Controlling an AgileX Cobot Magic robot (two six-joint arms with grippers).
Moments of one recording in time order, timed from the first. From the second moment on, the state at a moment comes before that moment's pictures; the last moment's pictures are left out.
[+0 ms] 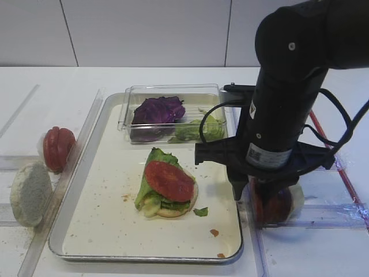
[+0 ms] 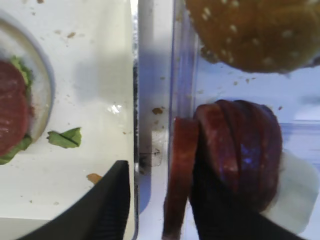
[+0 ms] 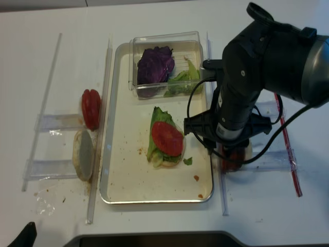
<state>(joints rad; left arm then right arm) -0.01 -0.02 -0.49 -0.07 1.18 0.00 0.64 1.65 -1.10 0.05 1.02 0.60</state>
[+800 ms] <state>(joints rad) -0.01 -0.02 -0.49 -0.07 1.18 0.00 0.64 1.66 -1.10 0.01 1.03 0.60</state>
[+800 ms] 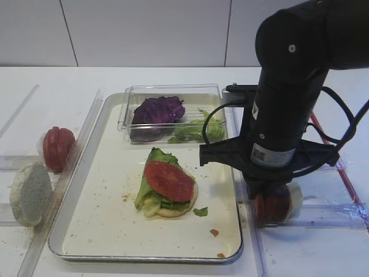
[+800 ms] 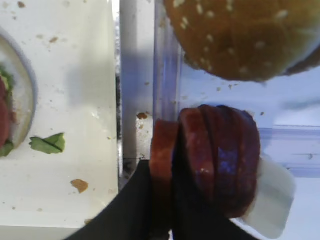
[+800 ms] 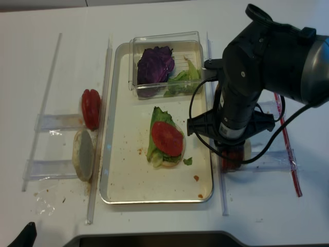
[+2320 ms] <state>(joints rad) -0.01 -0.02 -0.49 -0.07 1.18 0.00 0.64 1.57 -1.10 0.05 1.12 0.57</state>
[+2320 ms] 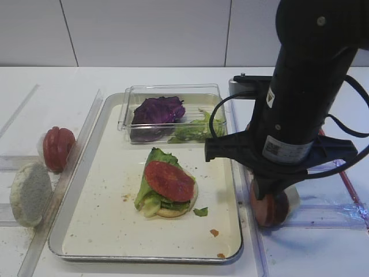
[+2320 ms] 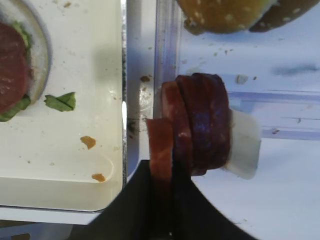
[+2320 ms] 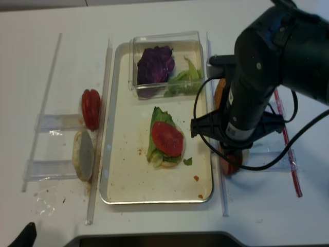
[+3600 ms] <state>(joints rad) -0.01 -0.02 -0.49 -0.07 1.18 0.00 0.64 1.47 -1.13 0.17 1.16 0.46</state>
